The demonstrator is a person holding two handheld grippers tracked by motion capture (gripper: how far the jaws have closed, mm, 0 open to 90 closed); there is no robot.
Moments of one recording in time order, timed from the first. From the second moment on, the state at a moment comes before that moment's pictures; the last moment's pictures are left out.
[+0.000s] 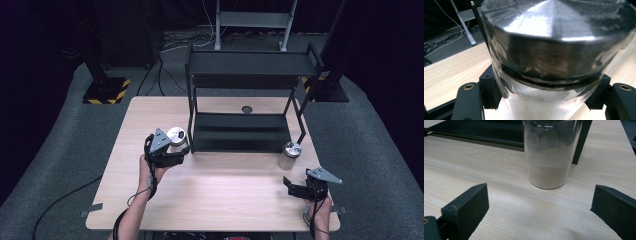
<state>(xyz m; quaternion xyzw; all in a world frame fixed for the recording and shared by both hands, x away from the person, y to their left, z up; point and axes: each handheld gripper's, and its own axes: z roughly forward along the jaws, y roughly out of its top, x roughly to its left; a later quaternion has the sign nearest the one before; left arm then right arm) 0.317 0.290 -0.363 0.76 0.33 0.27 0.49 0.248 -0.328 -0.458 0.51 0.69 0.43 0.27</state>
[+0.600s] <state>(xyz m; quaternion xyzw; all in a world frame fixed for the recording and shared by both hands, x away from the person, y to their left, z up) 0.339 0.276 -0.346 0.76 0.32 0.26 0.50 0.249 -0.327 -0.457 0.51 0.69 0.43 0.27</state>
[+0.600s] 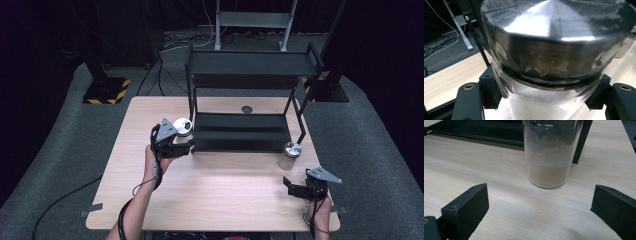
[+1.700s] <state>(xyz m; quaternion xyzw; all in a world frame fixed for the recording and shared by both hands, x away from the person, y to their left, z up) 0.367 0.256 -0.321 0.77 0.31 0.26 0.50 0.248 -0.328 -0.457 0.51 0.69 0.43 0.27</state>
